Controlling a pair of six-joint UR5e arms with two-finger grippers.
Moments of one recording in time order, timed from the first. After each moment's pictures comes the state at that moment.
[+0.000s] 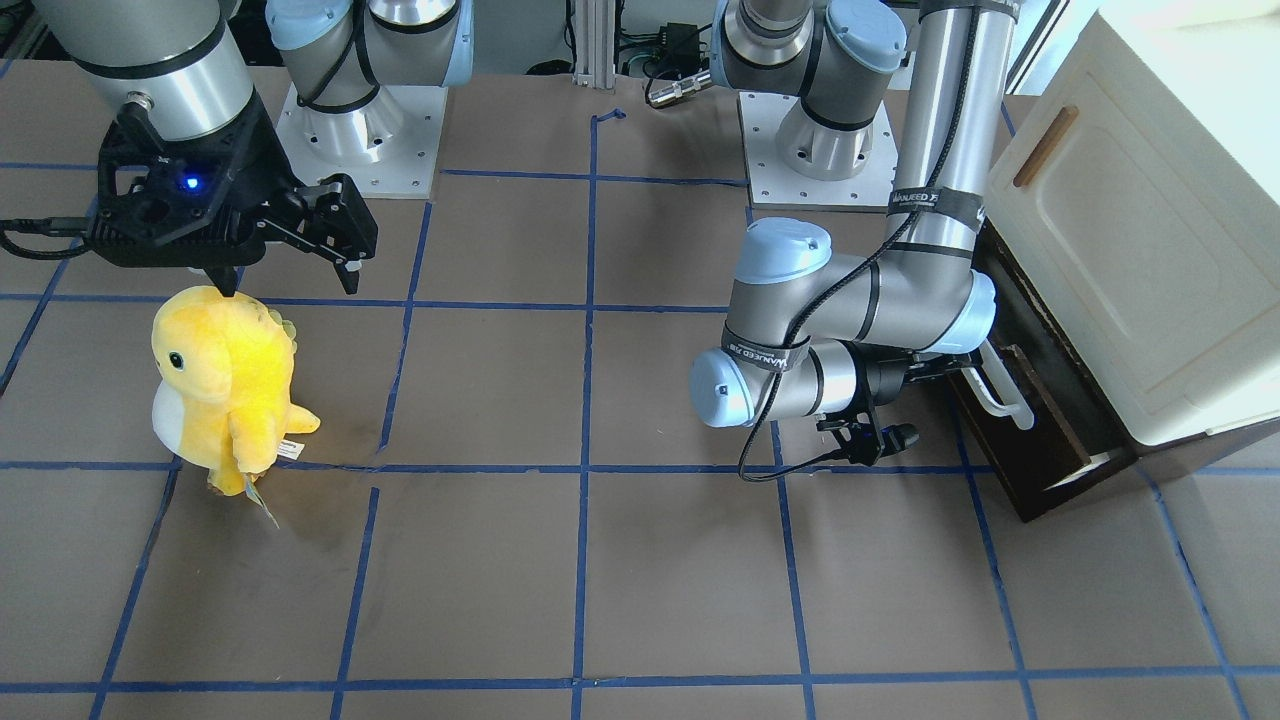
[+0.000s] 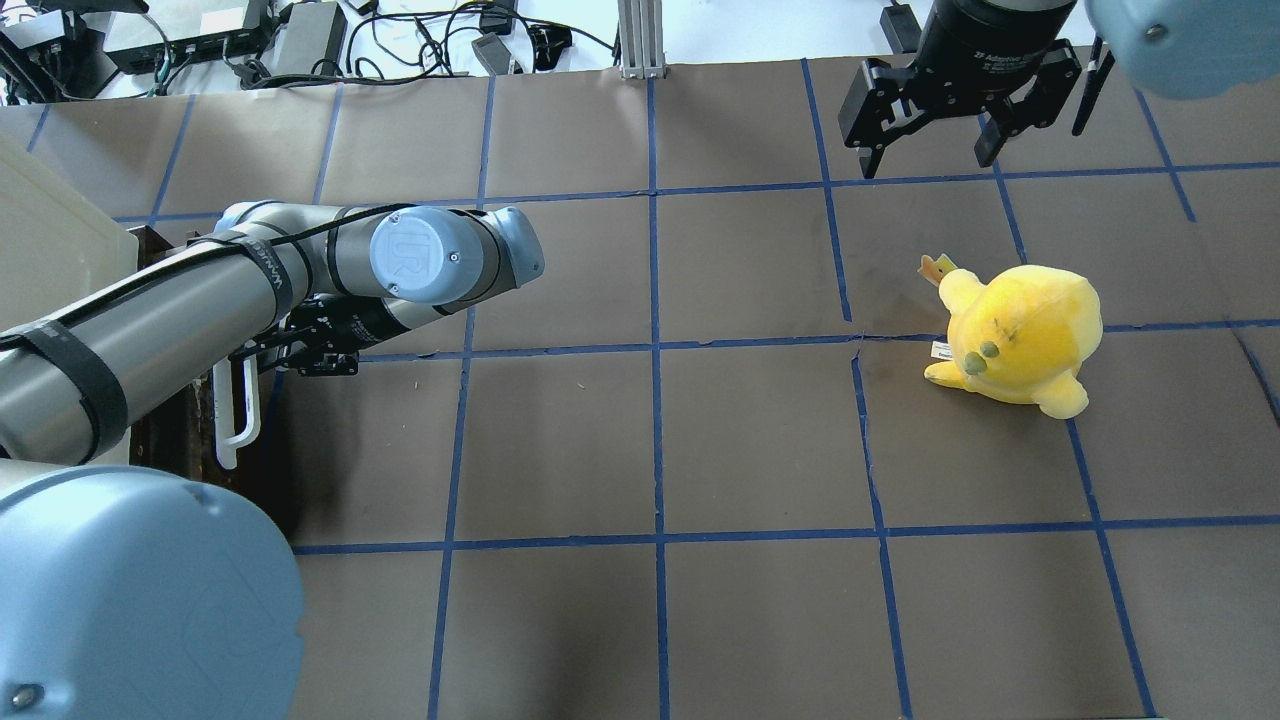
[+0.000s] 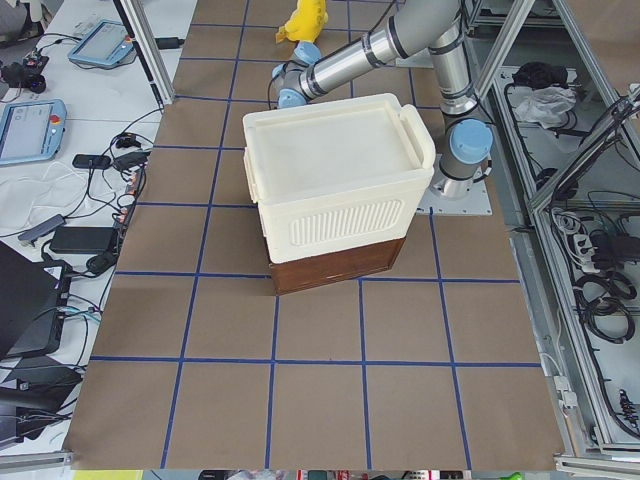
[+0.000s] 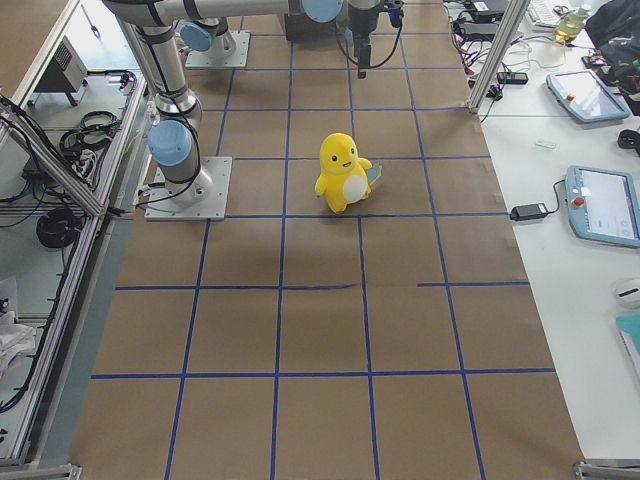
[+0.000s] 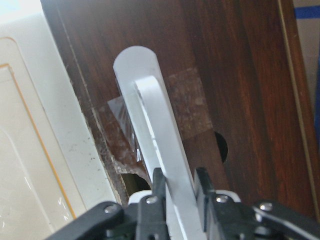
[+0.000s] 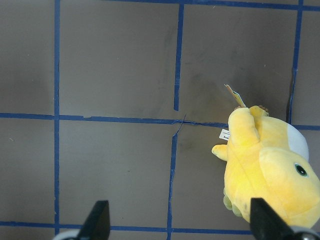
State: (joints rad) left arm -1.72 -2.09 -1.70 -1.93 2.69 -0.80; right arm 1.60 -1.48 1.44 -1.57 -1.58 -0.02
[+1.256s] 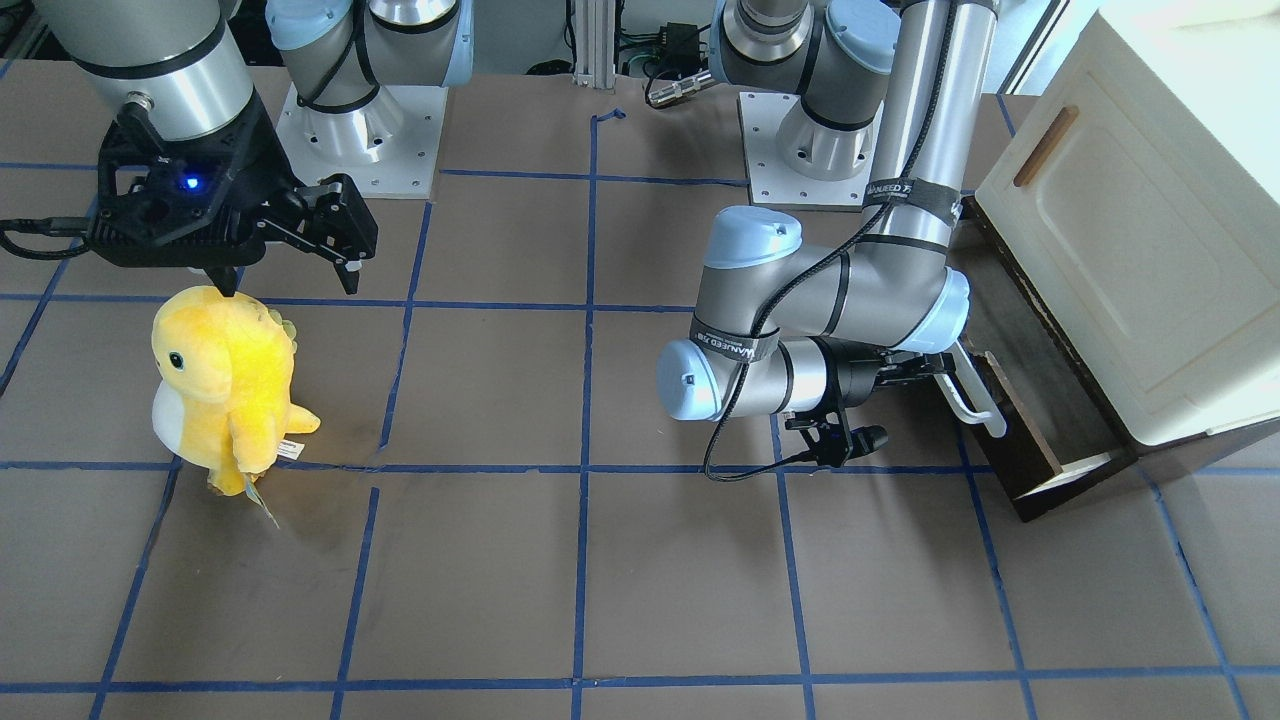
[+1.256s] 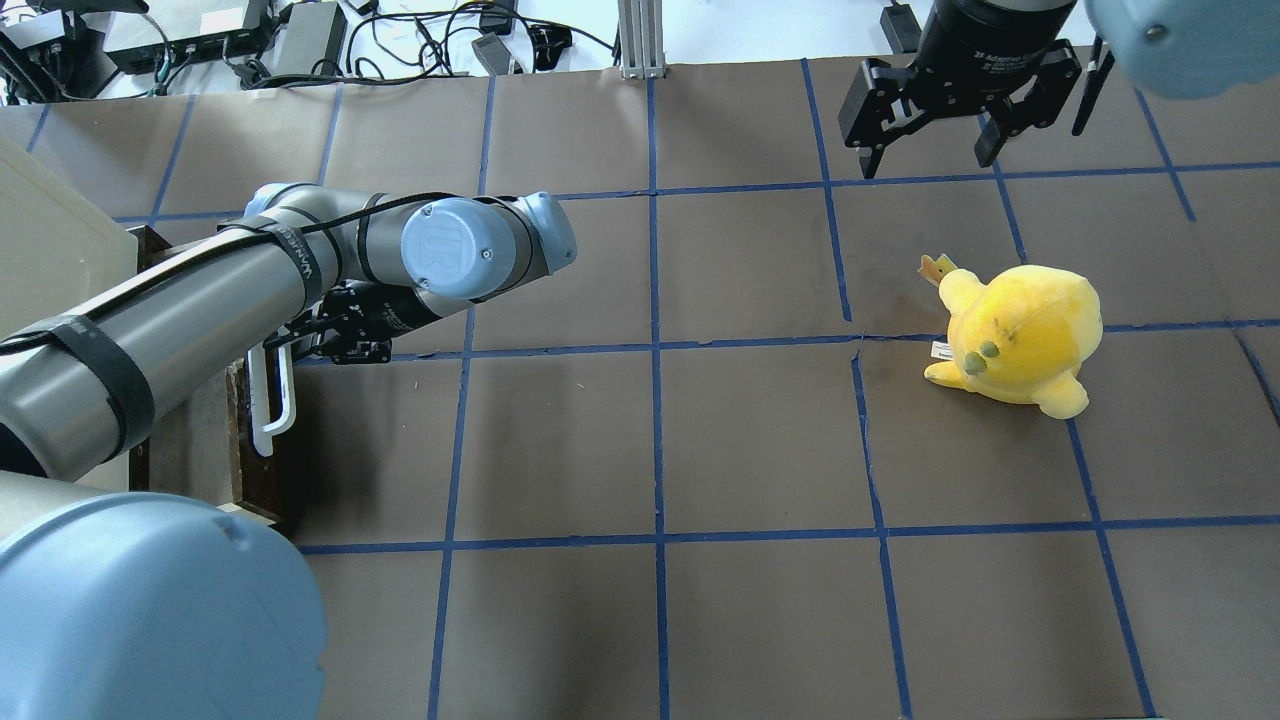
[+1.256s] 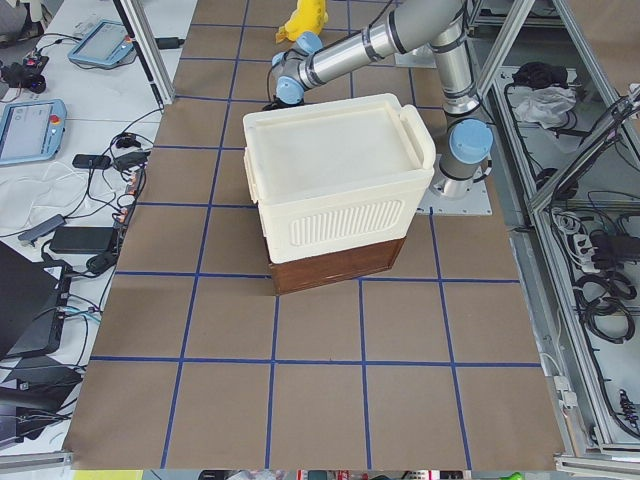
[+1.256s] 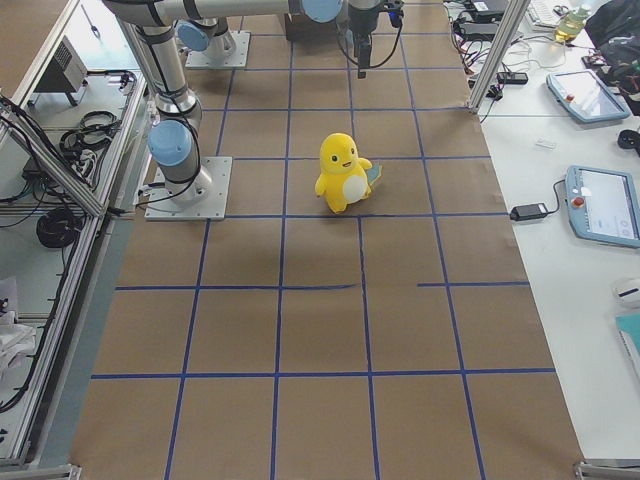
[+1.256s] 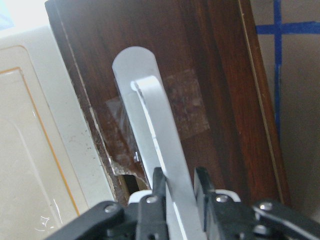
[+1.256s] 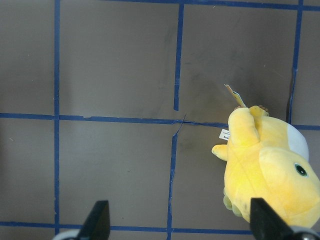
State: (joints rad) left arm -1.77 -2.09 -1.66 -1.92 2.64 -0.75; right arm 1.60 -1.48 1.44 -1.57 -1.58 -0.02
